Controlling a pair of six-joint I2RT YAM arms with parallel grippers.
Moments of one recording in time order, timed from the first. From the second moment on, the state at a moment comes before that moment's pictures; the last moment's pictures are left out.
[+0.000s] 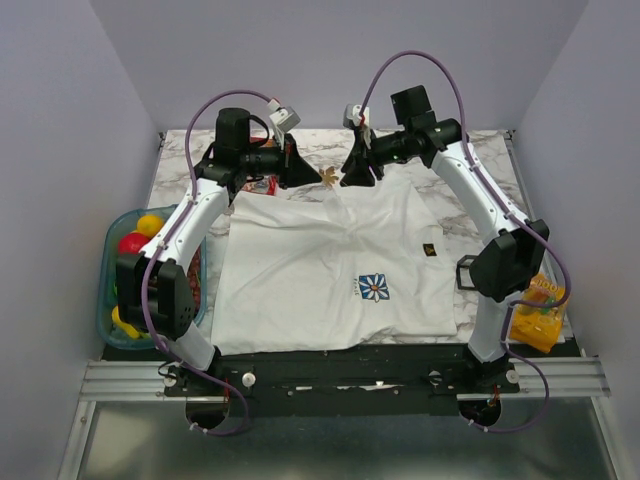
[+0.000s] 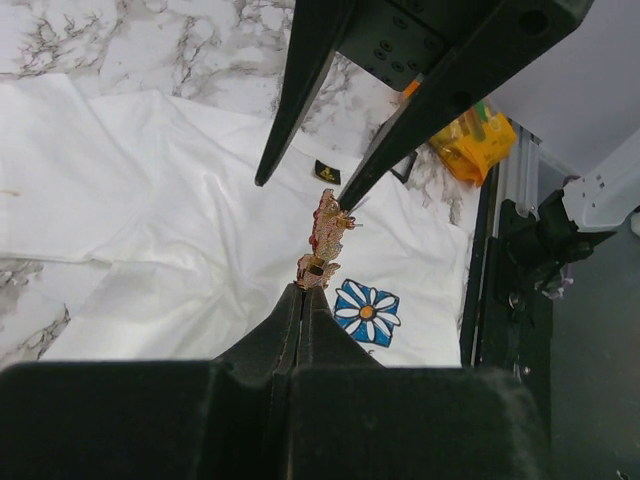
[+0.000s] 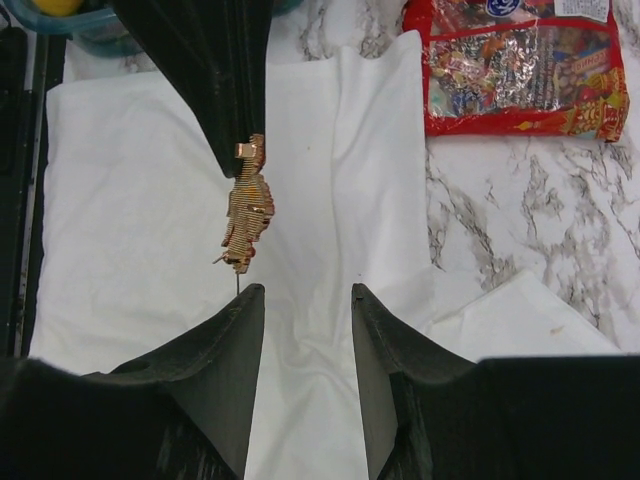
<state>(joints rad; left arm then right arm) -0.26 1.62 1.44 -0.22 1.05 -0.07 0.42 1.94 2.02 -0.87 -0.92 -0.68</state>
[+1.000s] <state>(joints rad) -0.29 1.64 1.46 -0.22 1.03 -0.08 0.43 1.92 2.02 -0.86 -0.97 -0.62</state>
